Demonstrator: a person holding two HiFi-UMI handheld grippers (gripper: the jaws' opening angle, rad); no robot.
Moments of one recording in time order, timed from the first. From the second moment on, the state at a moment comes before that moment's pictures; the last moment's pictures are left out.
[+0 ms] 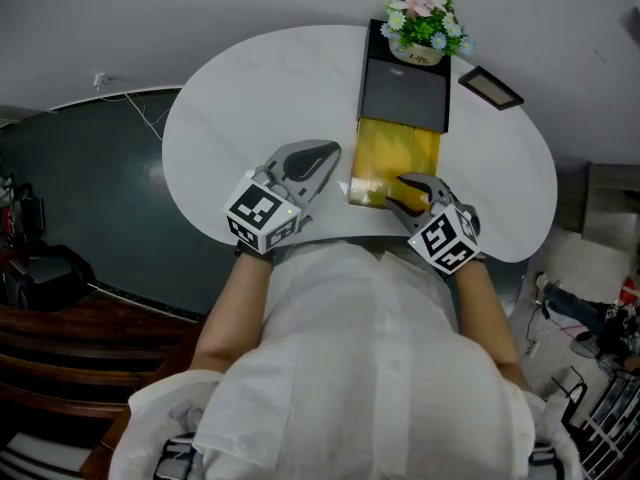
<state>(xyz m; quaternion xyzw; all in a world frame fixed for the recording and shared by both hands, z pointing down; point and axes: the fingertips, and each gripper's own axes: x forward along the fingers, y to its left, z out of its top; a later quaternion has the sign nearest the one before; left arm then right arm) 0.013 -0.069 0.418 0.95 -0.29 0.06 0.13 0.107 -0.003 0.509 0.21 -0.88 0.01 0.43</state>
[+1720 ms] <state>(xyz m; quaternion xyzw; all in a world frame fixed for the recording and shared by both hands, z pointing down) 0.009 -0.077 0.422 0.95 -0.27 0.05 0.15 0.085 0.045 0.584 0.01 -0.80 0.03 0.60</state>
